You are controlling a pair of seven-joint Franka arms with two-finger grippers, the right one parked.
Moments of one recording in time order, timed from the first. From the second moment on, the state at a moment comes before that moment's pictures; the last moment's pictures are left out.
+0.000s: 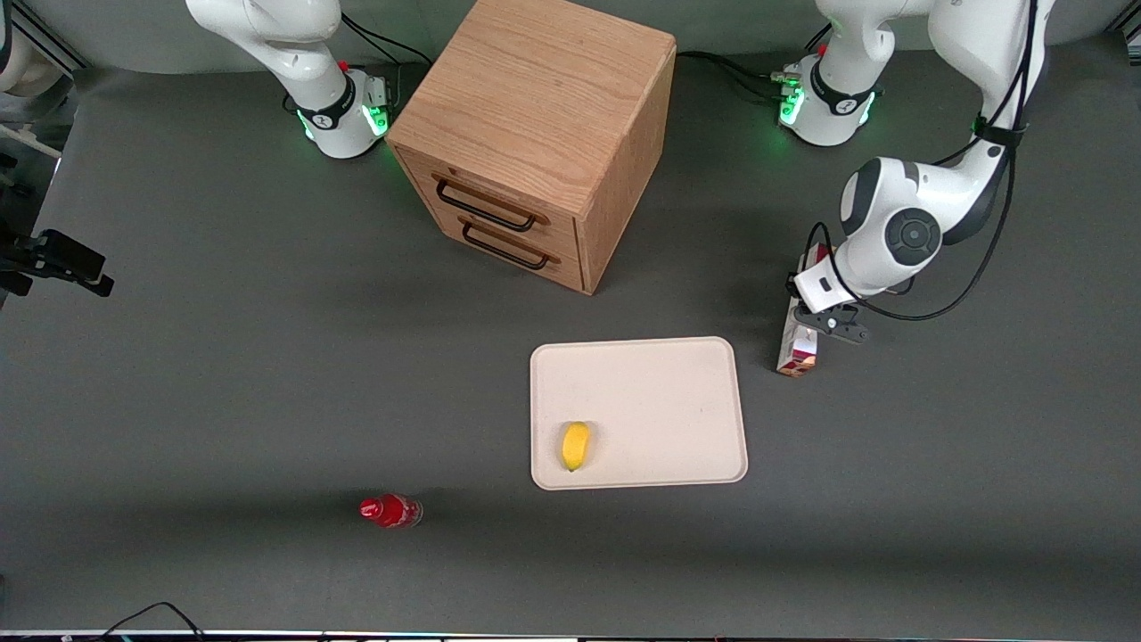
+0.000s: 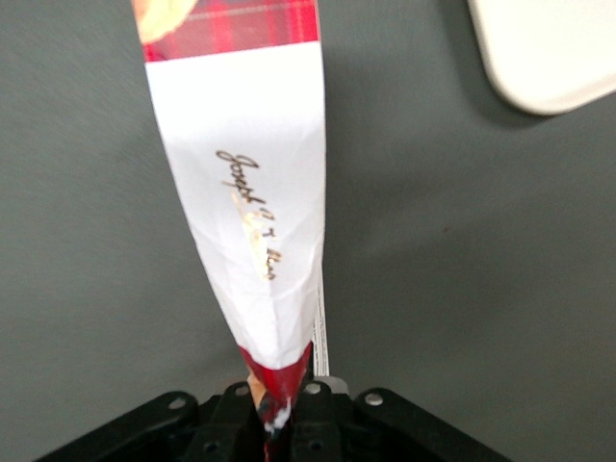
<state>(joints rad) 0.04 0.20 -0.25 -2.36 -0.02 2.41 0.15</state>
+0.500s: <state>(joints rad) 0.04 0.14 -0.22 -1.84 -0.05 1.76 0.03</state>
